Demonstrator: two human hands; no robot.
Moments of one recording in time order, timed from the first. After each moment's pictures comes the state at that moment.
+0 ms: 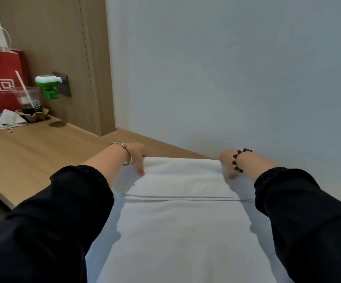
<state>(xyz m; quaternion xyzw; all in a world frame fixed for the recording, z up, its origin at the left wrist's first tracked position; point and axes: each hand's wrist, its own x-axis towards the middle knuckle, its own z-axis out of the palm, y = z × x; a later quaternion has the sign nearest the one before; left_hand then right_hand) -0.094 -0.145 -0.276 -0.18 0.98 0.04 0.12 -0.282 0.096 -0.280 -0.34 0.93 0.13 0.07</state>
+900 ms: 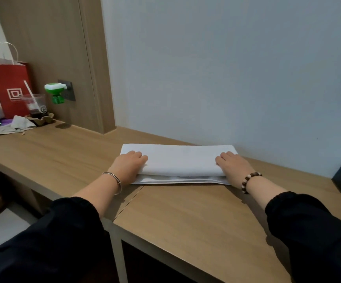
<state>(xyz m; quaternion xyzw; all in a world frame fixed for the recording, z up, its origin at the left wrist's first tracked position) -0.001 -0.090 -0.327 -0.07 0.97 -0.18 -0.16 -0.184 0.207 -0.316 -0.48 0.83 0.10 -0.26</state>
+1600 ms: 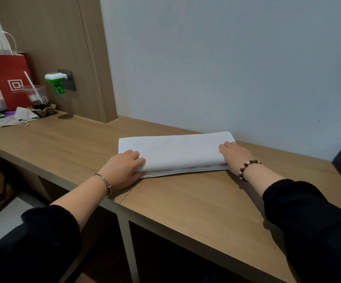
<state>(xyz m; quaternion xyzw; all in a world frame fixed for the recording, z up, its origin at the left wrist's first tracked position) 0.052 -0.089 -0.345 0.07 0.96 -0.13 -0.25 -0.165 0.205 -0.322 -0.38 0.91 0.10 -0.14</state>
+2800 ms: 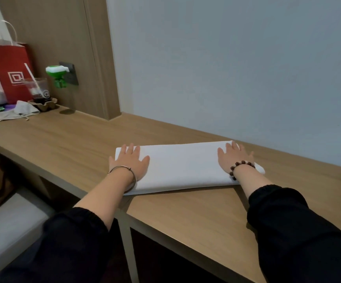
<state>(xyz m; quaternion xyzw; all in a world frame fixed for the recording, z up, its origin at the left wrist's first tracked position) 0.017 -0.073 -0.341 -0.35 0.93 0.09 -0.01 -0.180 0.161 -0.340 -0.19 0.98 -0.04 0.01</state>
